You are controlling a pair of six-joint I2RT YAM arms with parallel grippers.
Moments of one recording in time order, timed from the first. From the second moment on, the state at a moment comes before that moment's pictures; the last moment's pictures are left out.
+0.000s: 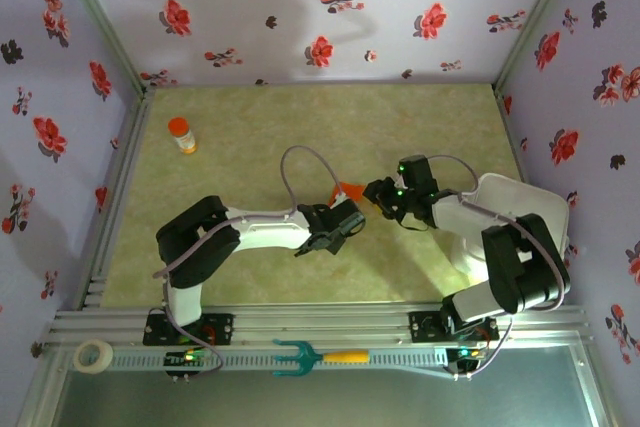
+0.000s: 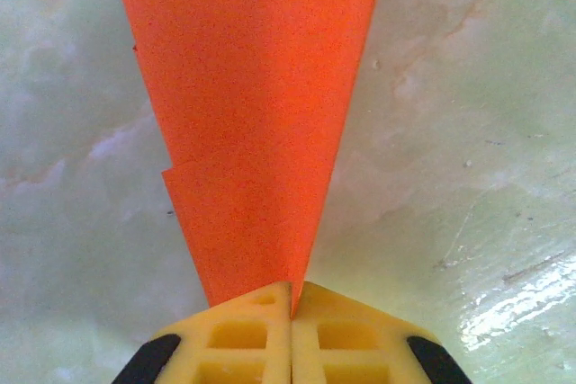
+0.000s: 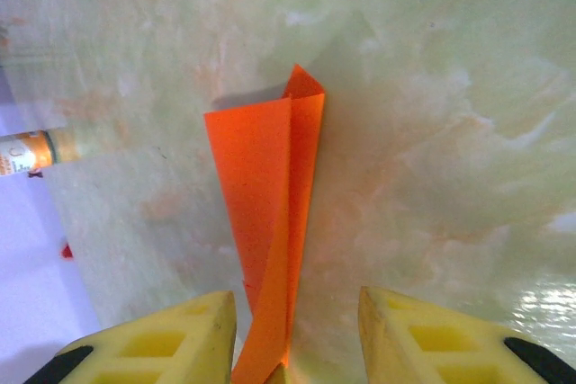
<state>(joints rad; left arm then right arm) -1.12 1.88 1.12 -0.41 -0.36 -0.36 0.36 1.45 0.65 -0.08 -0.42 1.02</state>
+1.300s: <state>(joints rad) -0.89 1.87 0.91 0.11 0.30 -0.49 0.41 1.48 0.56 0.15 -0.54 0.86</state>
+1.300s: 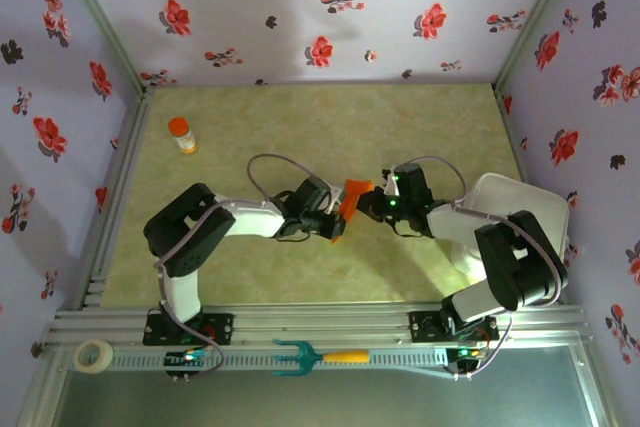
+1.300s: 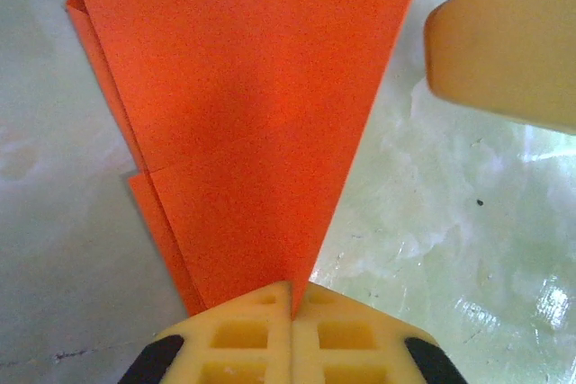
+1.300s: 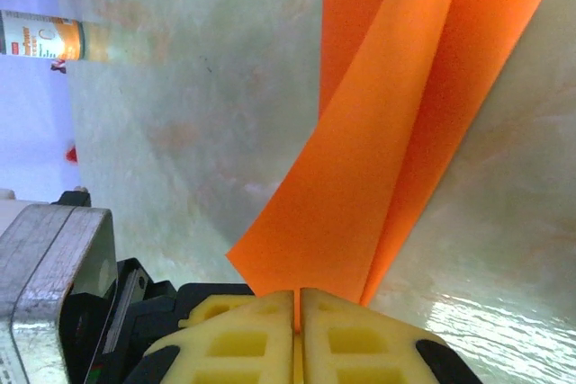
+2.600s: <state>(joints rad) -0.81 1.95 0.96 0.10 0.58 -0.55 0.41 1.67 0.59 0.30 -0.57 0.92</state>
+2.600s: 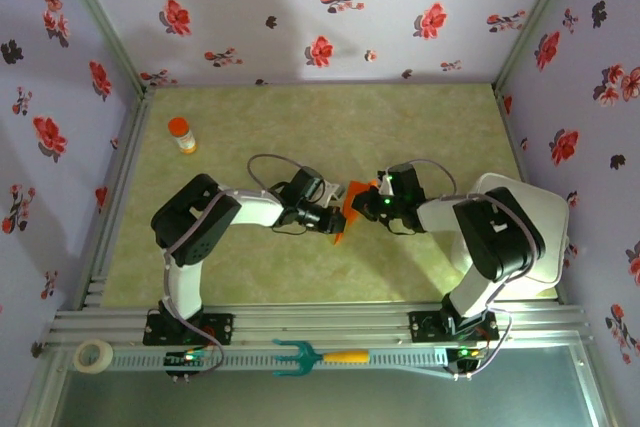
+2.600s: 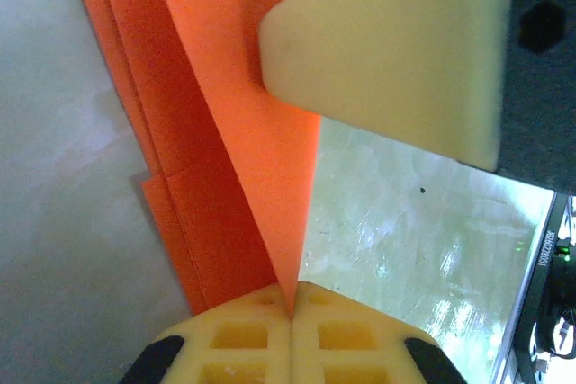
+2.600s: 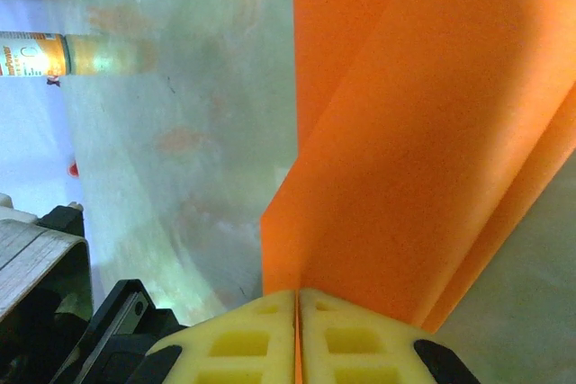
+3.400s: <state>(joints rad) -0.79 1.96 0.98 0.09 0.64 -0.57 0.39 1.70 0.59 0.31 -0.56 0.92</state>
